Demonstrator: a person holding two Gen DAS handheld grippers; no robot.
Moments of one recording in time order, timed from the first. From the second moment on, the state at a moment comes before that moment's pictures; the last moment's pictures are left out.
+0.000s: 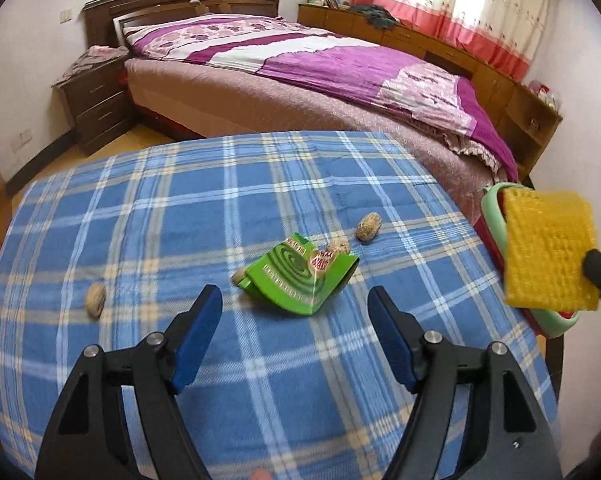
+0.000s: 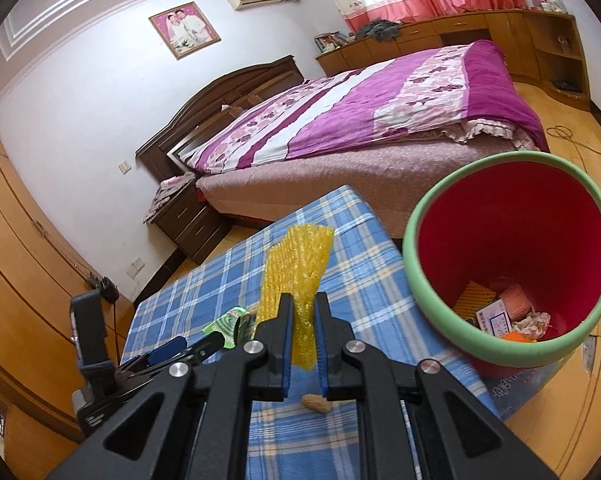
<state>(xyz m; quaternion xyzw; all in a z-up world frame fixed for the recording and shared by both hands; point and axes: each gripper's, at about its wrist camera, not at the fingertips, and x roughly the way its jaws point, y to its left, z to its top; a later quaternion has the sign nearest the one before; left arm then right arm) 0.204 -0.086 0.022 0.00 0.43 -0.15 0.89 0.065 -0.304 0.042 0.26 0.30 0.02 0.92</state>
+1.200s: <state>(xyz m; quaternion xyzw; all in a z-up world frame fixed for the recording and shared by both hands) 0.200 -0.104 0.025 0.01 0.42 -0.18 0.89 0.046 -0.338 0.033 0.29 0.29 0.00 0.91</state>
